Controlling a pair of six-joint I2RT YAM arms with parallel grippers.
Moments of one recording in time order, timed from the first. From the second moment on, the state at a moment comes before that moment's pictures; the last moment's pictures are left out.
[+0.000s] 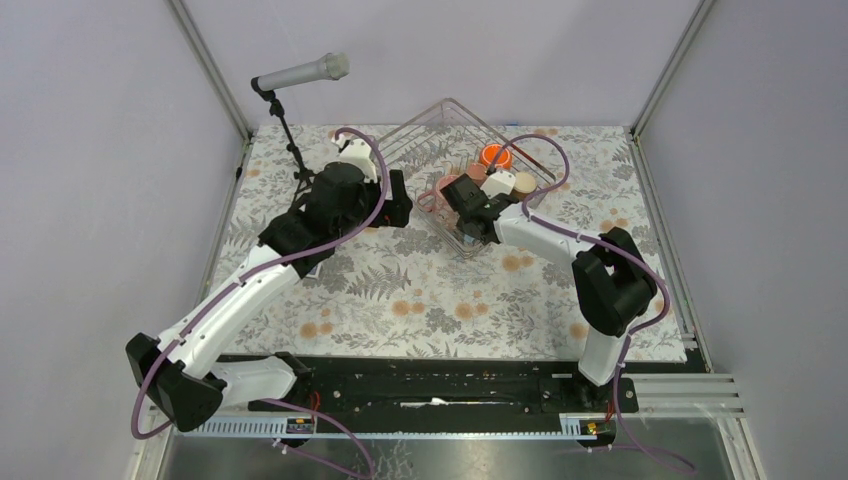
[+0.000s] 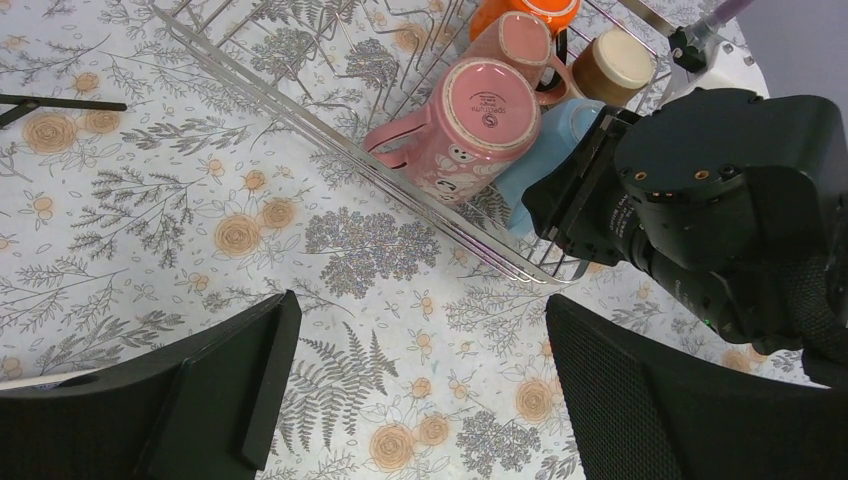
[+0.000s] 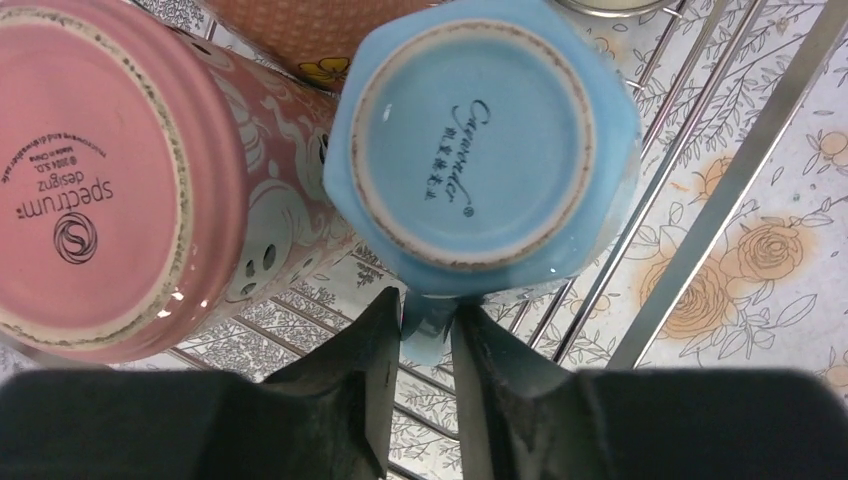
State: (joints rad) left arm -0.65 1.18 1.22 -0.50 -0.19 -0.39; right arm 0.69 1.81 1.33 -0.55 0.56 1.02
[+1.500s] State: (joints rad) left arm -0.60 1.27 0.86 0.09 0.16 -1.16; right arm 0.70 1.41 1.20 -0.38 0.55 0.66
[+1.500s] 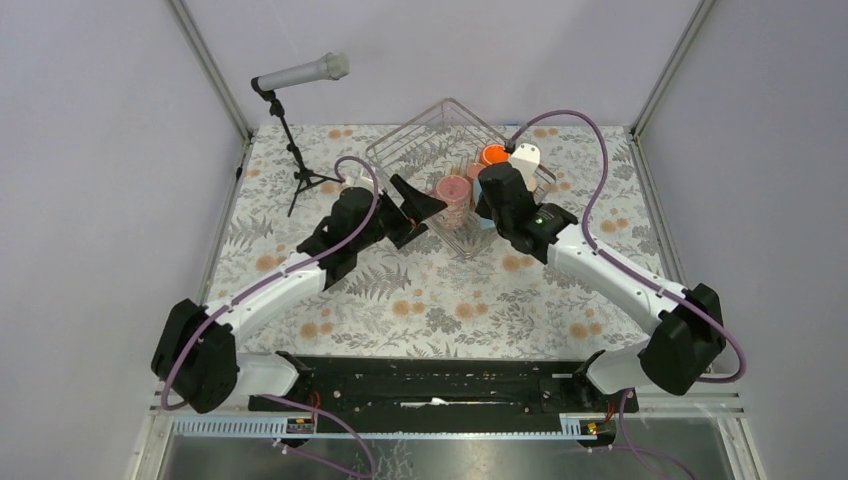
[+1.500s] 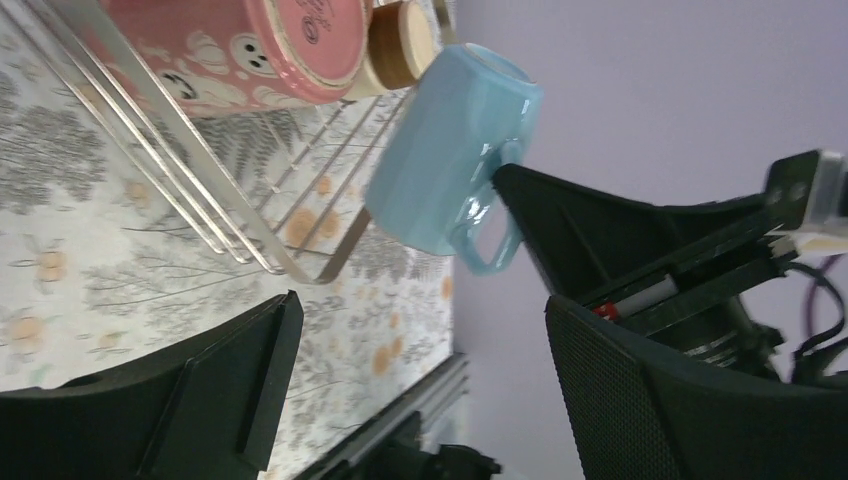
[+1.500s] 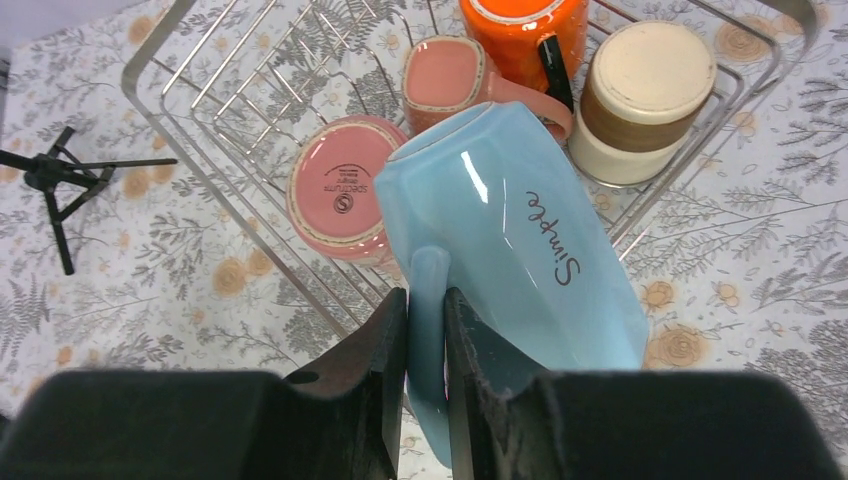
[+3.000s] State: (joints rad) left arm -0.56 1.42 0.97 0.33 0.31 -1.45; right arm 0.45 1.50 1.13 -0.05 0.05 1.22
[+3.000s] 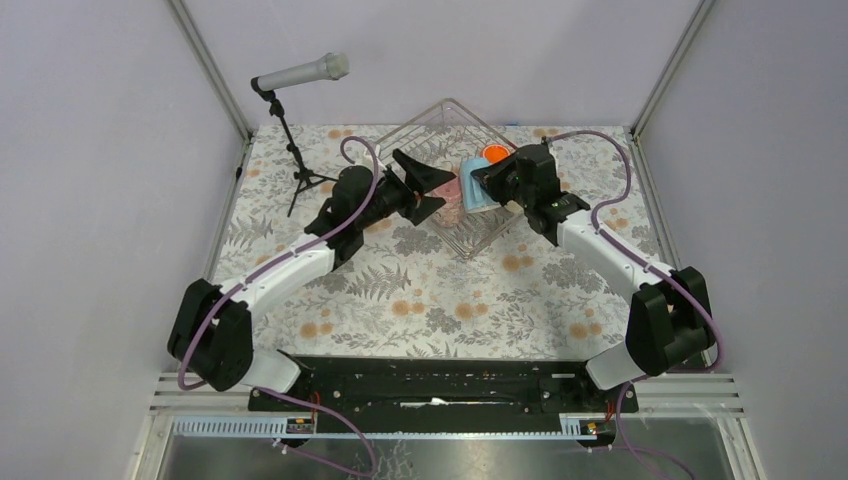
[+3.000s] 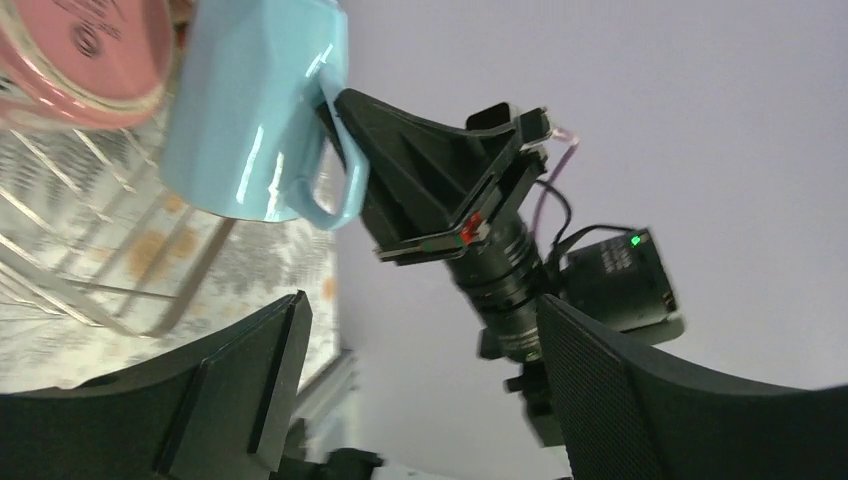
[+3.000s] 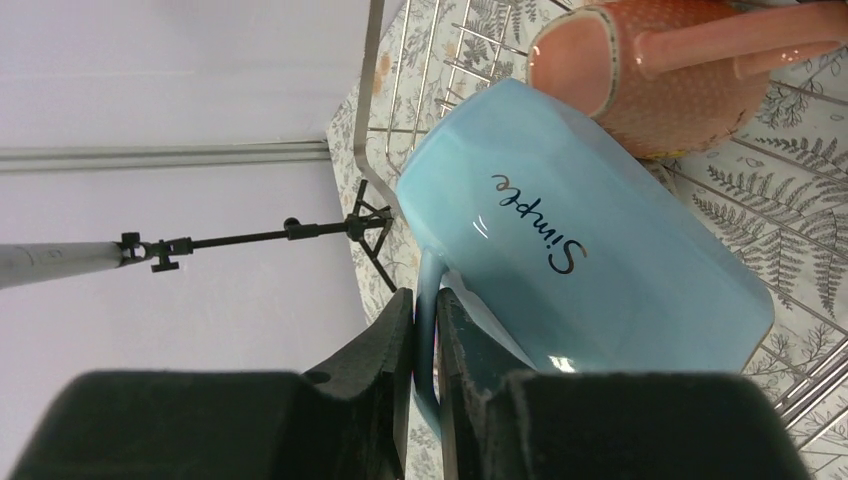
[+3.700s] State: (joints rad) left arm -0.97 1.41 0.87 0.50 -0.40 0.05; right arm 0.40 1.51 1.34 -0.35 -0.07 1.34
